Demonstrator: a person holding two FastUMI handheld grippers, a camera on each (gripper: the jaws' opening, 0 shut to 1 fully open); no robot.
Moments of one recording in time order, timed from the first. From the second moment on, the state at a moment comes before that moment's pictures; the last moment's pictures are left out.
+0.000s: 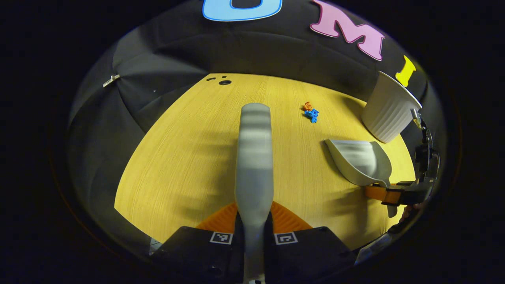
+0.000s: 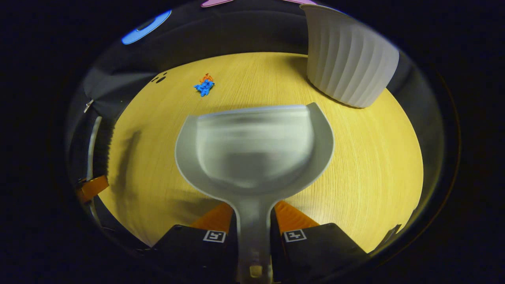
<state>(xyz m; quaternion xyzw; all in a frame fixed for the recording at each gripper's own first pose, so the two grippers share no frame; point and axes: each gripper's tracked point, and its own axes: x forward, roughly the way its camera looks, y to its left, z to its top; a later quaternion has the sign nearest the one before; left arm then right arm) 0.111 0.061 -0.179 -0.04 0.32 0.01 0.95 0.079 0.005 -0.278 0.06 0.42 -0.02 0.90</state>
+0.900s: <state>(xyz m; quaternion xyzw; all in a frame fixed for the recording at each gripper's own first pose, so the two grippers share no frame) 0.335 0.042 -0.139 0.18 0.33 -0.08 0.92 0.074 -0.038 -0.249 -0.04 0.42 0.07 0.91</state>
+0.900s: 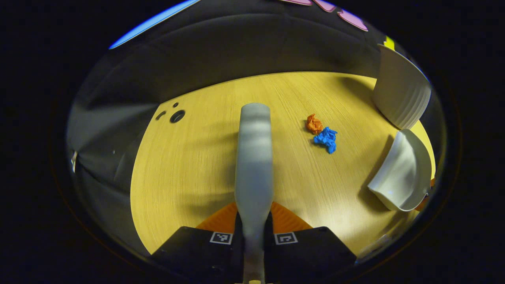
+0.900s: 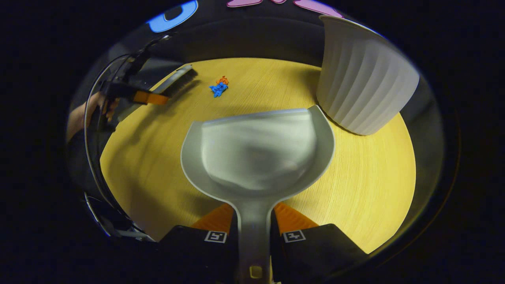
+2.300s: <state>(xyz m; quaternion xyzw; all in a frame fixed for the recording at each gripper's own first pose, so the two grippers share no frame) 0.174 -0.145 -0.199 0.30 0.44 -0.37 0.76 0.059 -0.050 -0.259 -0.10 0.44 0.15 0.88</state>
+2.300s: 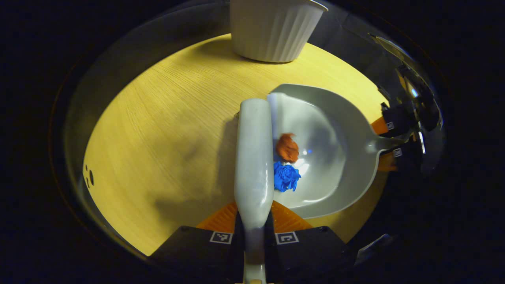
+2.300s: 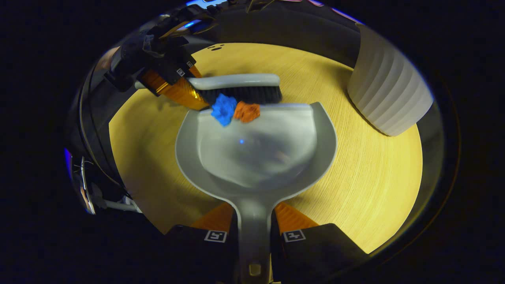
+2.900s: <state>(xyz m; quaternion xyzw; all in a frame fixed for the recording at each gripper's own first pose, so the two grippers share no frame) 0.113 -0.066 -0.152 0.12 0.39 -0.24 0.88 0.057 -0.052 -0.242 -0.07 0.41 0.11 0.90</state>
